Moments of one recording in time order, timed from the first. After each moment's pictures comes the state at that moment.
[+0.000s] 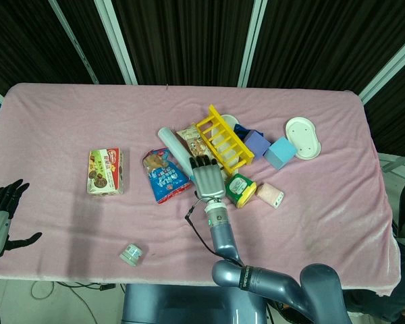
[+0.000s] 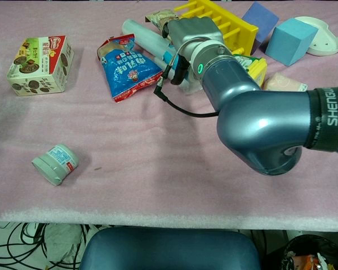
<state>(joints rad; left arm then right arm) -0.13 -1.08 -0.03 -1.65 1.48 1.41 -0.10 0.97 -2.15 0.50 -1.06 -0.84 1.10 -0.89</state>
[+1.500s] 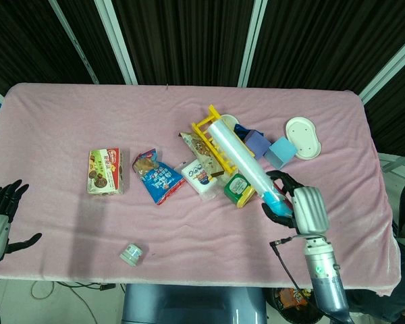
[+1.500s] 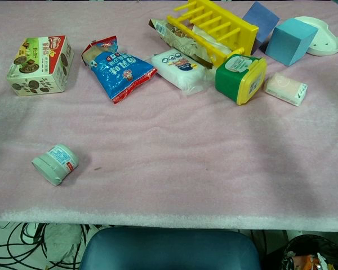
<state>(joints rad) -0.10 -1.11 -0.03 -1.63 1.54 1.50 -0.05 0.35 -1.35 0.17 -2.02 -1.38 1.49 -0.18</state>
